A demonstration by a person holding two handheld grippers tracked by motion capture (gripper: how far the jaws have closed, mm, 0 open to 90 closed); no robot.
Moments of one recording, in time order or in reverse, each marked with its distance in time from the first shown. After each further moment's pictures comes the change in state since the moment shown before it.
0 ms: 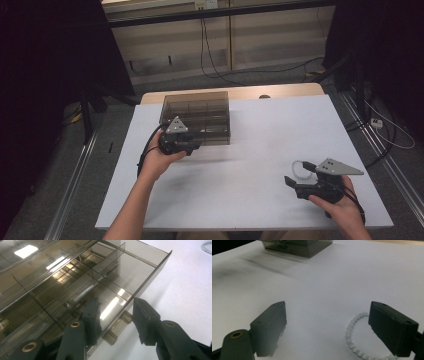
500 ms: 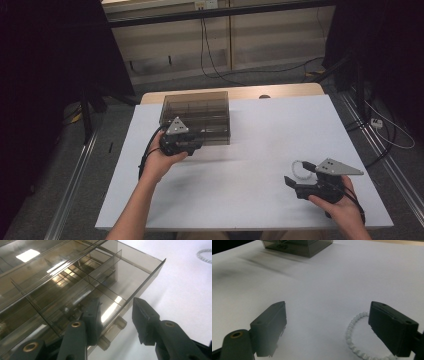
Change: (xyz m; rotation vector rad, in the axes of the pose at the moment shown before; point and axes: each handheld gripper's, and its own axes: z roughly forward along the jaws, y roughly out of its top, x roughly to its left) left arm -0.005 0.001 0.000 -0.015 0.003 0.012; right arm 0.000 0.000 0.000 0.003 0.001 -0.006
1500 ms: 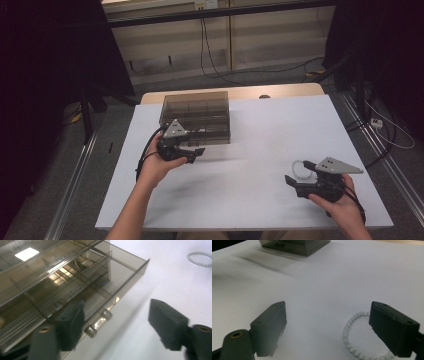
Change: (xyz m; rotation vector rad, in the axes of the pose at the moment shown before) left arm -0.014 0.000 -0.022 -0.009 -0.012 -0.022; right arm -0.001 0.003 0.000 0.016 -0.020 -0.001
